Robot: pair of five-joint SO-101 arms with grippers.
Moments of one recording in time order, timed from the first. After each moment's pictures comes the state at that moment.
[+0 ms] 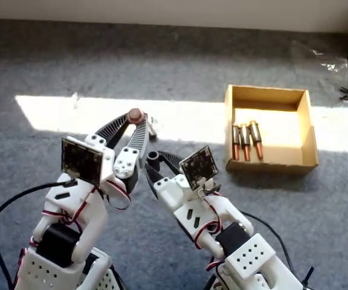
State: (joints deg) left arm 19.6 -85.1 64.0 32.0 6.6; right arm -43.7 -70.0 83.6 9.2 -1.4
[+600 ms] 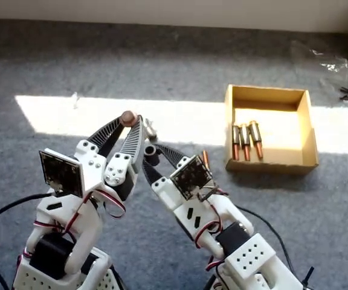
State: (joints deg) left arm 19.6 -90.5 64.0 34.3 11.2; right arm -43.7 -70.0 83.6 3.4 11.0
